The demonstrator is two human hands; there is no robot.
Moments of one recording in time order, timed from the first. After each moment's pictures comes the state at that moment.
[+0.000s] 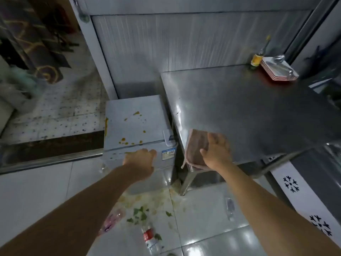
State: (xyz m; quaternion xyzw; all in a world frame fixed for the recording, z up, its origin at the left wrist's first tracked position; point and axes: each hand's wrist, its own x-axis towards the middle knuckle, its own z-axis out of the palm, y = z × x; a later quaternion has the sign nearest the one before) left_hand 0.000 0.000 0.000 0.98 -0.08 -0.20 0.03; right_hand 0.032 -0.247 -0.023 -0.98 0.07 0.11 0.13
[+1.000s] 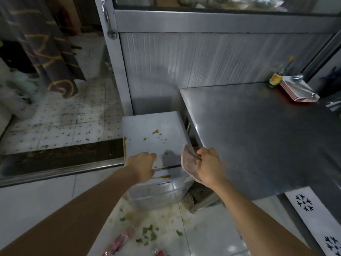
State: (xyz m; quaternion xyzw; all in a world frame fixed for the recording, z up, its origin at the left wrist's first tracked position) left_hand 0.089 0.118 0.009 0.97 -0.11 -0.21 0.08; right_hand 0.087 -0.112 -0.004 -0.98 0.00 0.03 0.17
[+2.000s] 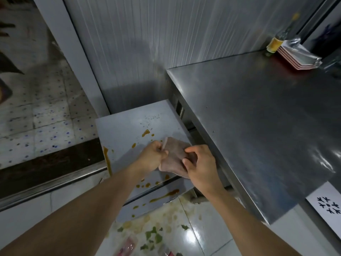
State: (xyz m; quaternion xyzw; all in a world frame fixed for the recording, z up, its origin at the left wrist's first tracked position) left_hand 0.216 0.101 -0.076 0.81 0.03 -0.29 0.51; right_hand 0.145 -0.050 -0.070 -0.93 0.10 -0.04 0.35
